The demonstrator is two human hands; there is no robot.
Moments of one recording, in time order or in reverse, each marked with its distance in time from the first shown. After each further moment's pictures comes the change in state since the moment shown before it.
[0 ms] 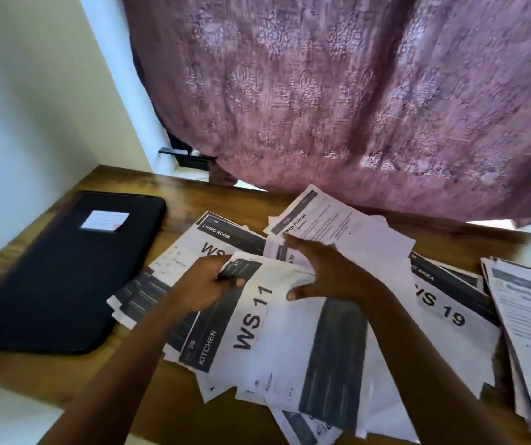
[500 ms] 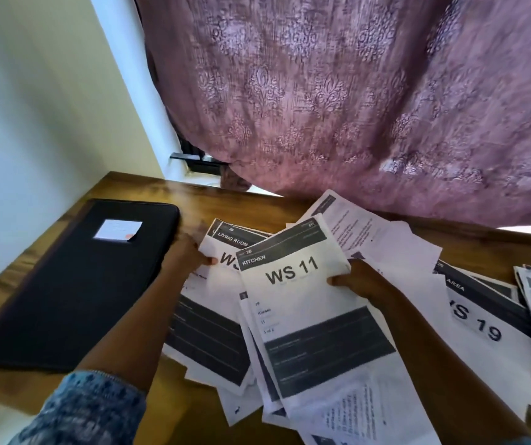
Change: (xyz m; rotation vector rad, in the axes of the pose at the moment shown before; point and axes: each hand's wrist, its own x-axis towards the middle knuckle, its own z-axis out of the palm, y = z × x) left_hand 0.104 -0.105 -0.058 0.220 0.170 -0.471; right_hand 0.024 0.045 0.026 0.514 0.013 0.622
